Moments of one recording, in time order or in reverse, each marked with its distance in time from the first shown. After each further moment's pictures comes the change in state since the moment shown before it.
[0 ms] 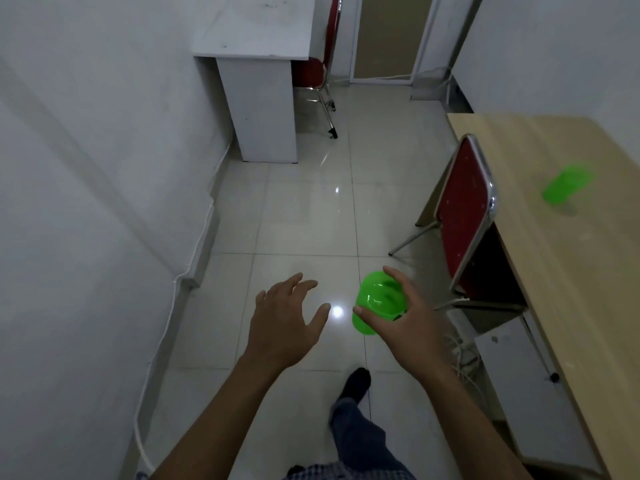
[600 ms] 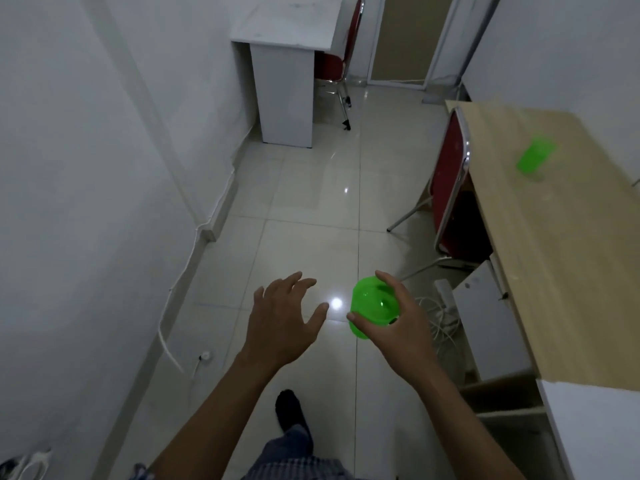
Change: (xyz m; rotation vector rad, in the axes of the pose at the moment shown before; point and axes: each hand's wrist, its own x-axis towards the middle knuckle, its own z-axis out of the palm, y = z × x) left_hand -0.268 0.041 0.020 0.058 0.085 -0.027; right_hand -0.254 0.016 -0.055 -0.067 -0.080 -0.107
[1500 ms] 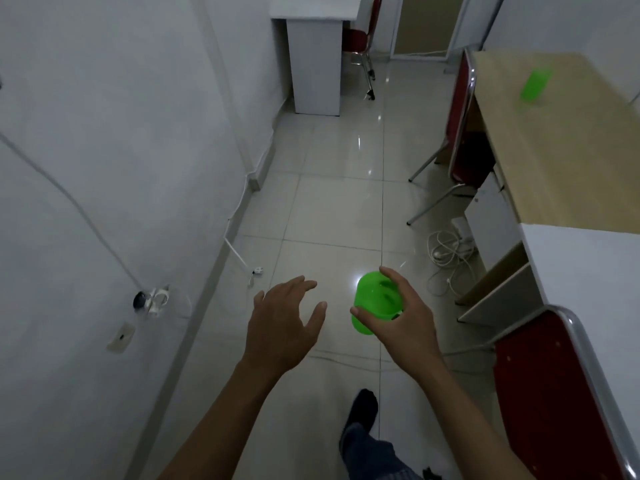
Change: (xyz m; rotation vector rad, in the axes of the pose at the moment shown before) left_hand -0.434 -0.004 -0.039 -0.041 0.117 -0.045; right_hand -0.411 -0.037 0.009 0.064 -0.019 -0.005
